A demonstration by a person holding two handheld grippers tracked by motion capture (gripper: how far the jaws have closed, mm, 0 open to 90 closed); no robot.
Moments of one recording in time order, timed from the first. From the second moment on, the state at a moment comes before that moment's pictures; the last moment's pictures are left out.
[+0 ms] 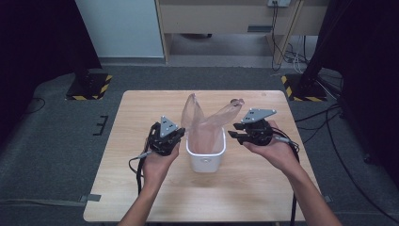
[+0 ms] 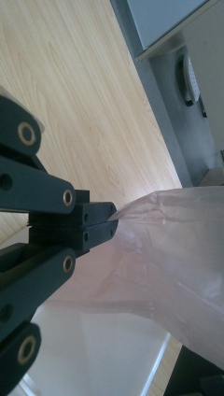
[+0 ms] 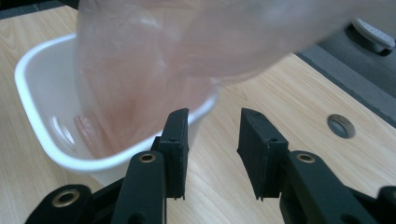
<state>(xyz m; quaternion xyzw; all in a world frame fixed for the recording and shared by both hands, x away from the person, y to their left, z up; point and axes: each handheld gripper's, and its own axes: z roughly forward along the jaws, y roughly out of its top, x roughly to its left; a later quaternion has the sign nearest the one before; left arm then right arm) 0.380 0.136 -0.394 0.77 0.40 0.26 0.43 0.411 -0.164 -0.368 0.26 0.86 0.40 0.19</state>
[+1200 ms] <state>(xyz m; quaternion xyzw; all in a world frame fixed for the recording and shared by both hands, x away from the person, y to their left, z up) 0.370 0.147 -0.394 0.76 0.38 0.27 0.46 0.433 -0.119 -0.380 0.27 0.82 0.48 0.15</state>
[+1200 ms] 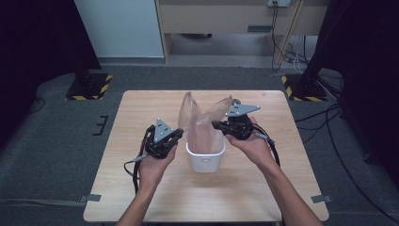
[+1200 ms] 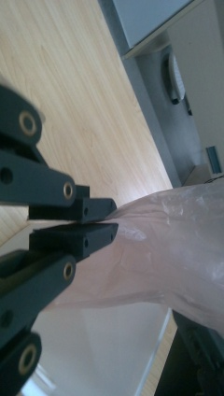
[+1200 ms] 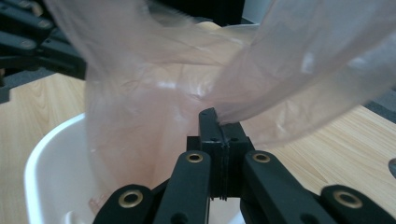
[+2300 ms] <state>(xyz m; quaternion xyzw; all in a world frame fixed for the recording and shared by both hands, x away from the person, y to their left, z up) 0.386 0.142 -0.396 0.75 0.39 0.22 0.49 0.431 -0.116 -0.381 0.26 0.82 0.49 0.14</state>
